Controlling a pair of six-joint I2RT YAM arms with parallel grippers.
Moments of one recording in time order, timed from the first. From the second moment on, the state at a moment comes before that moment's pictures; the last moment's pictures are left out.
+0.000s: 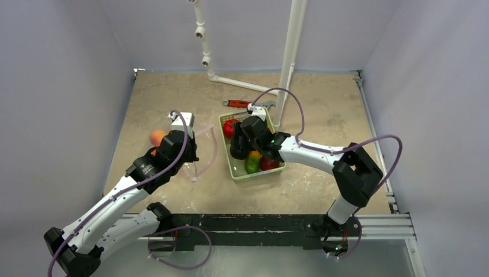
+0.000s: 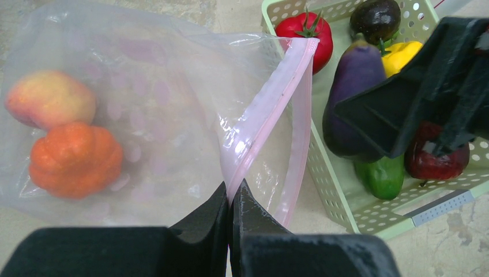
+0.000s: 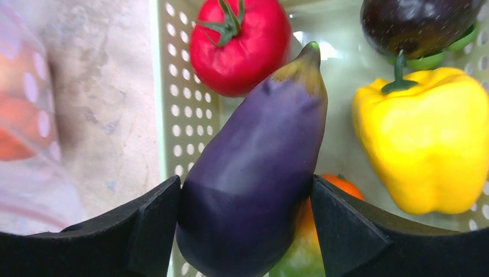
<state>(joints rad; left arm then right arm) -0.68 0.81 0.82 -0.61 -0.42 -0.42 0.87 1.68 1.09 -0.14 0.30 0.72</state>
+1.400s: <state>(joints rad) -0.68 0.81 0.82 -0.61 -0.42 -0.42 1.02 1.32 1.01 0.01 -0.04 0.50</state>
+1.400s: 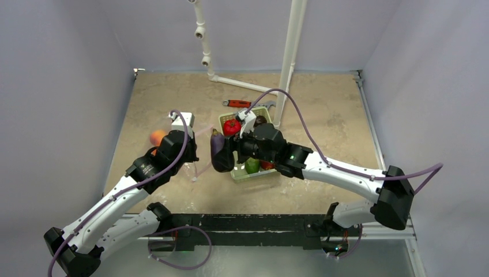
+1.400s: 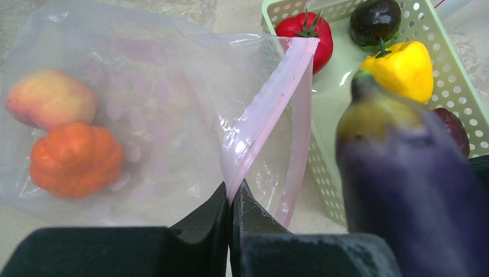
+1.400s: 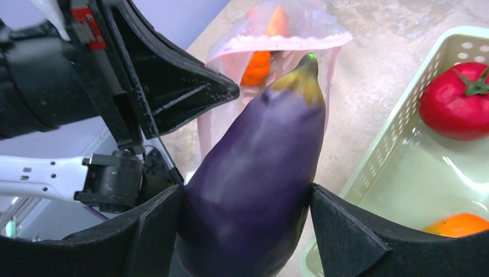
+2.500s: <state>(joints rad) -0.68 0.80 0.82 -0.61 -0.40 -0.42 1.04 1.66 1.17 0.07 -0.06 0.47</state>
